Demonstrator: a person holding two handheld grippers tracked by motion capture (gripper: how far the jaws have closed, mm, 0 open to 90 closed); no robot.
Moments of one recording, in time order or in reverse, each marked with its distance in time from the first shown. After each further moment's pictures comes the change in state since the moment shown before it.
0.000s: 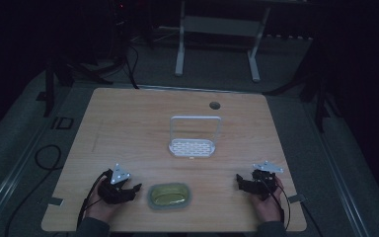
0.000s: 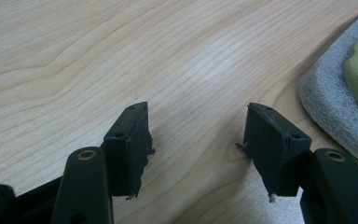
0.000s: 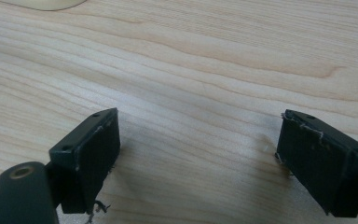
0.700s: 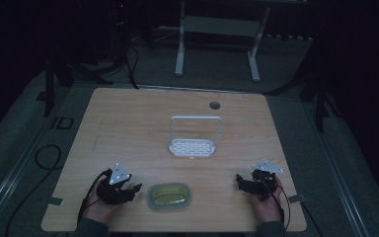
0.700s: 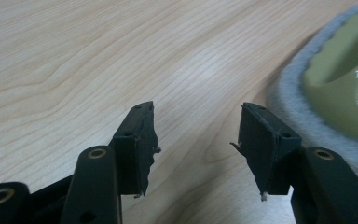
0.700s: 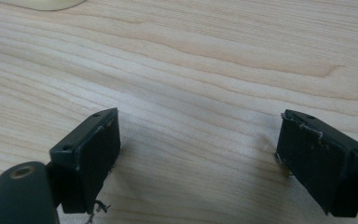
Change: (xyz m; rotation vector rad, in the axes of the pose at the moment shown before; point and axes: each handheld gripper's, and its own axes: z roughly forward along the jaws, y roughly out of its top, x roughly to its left) left arm -0.005 0.010 -0.015 -0.014 -0.044 0.028; right arm 0.000 0.000 0.000 0.000 -0.001 0.002
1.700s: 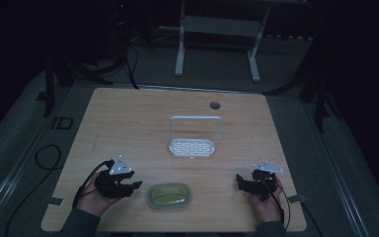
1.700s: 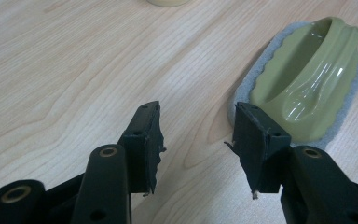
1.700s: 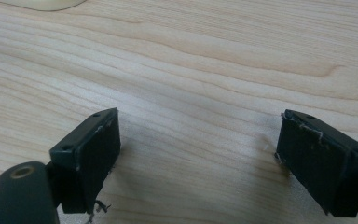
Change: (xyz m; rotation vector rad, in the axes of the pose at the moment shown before) left arm 0.001 0.040 -0.027 0.090 -0.092 0.105; right arm 0.000 0.000 0.000 0.000 -0.001 0.001
